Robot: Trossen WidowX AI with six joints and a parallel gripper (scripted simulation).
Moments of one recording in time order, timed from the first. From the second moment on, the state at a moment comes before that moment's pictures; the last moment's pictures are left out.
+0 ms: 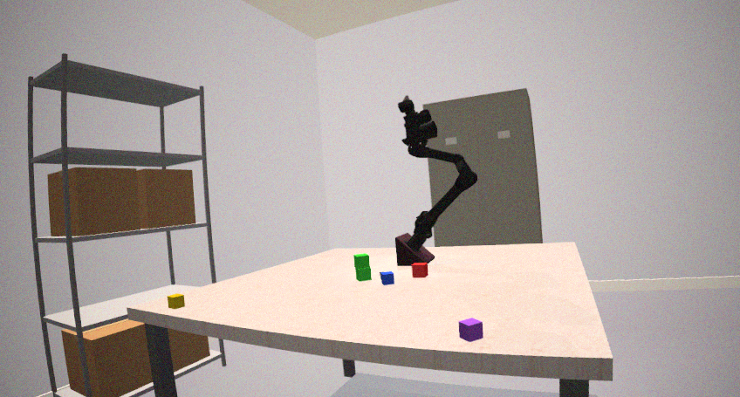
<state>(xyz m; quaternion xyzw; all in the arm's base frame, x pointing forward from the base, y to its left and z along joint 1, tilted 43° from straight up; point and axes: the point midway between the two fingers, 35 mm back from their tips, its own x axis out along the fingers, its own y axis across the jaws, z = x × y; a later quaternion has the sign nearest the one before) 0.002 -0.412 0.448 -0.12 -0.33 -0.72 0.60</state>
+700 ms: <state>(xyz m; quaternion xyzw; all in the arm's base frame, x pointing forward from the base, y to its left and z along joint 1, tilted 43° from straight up) 0.233 -0.406 0.297 0.02 0.04 -0.52 0.85</state>
